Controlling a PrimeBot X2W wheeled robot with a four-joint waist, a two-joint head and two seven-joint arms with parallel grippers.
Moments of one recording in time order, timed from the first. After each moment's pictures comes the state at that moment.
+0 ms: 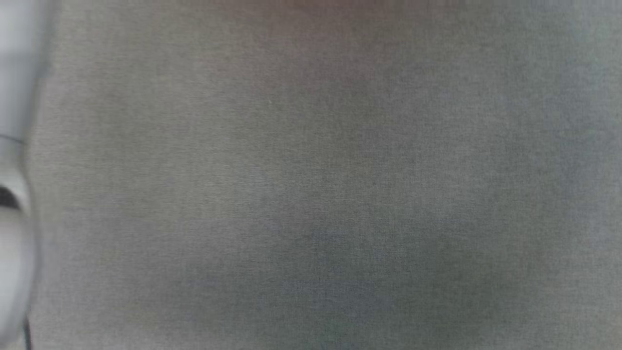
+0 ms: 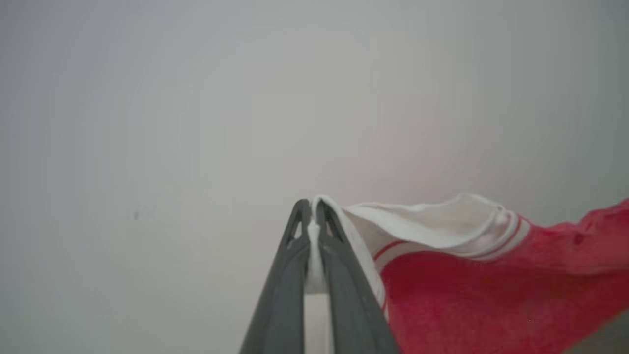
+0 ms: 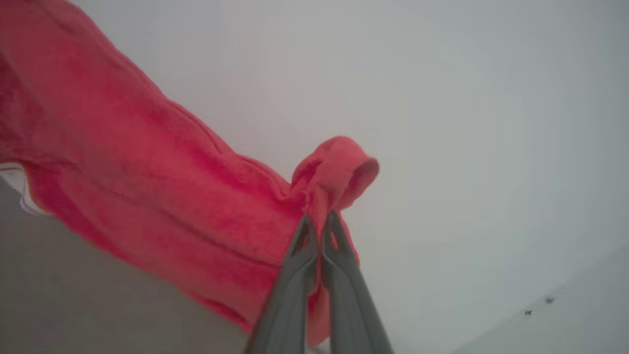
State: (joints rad) left arm -1.64 0.32 -0.65 0.96 -0.47 -0.02 -0.26; right arm -1.43 -0.42 0.60 0.99 0.31 0.13 -0.26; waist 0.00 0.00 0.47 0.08
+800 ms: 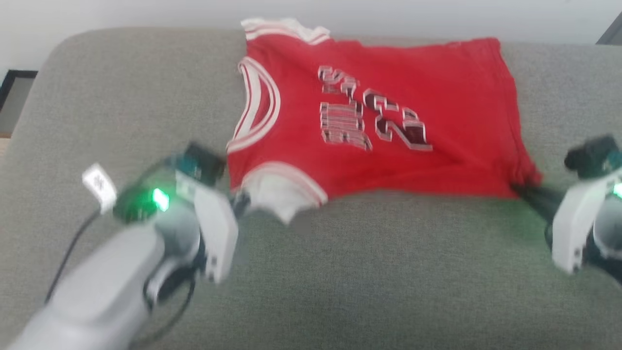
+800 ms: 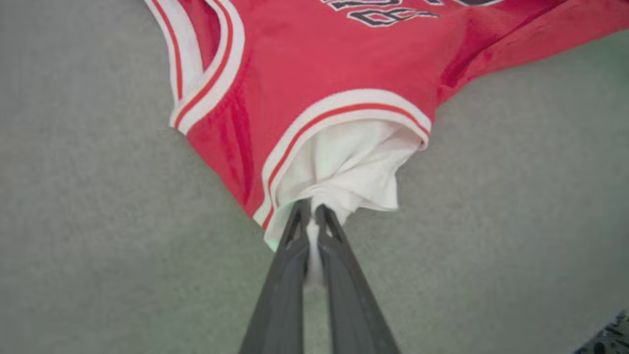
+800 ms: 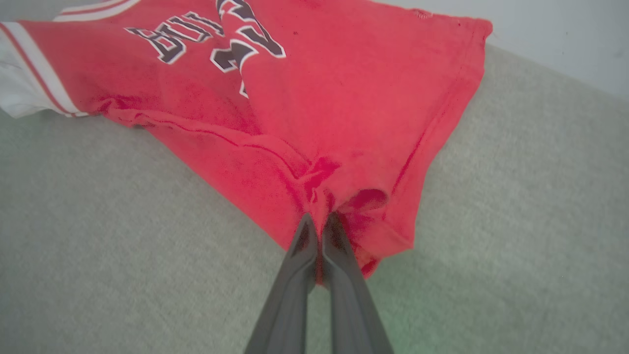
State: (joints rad) left arm -0.73 0.53 -0.81 0.33 -0.83 -0.02 0.34; right arm -0.73 -0.84 0.94 0.37 1.06 0.13 0.10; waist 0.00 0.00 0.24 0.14
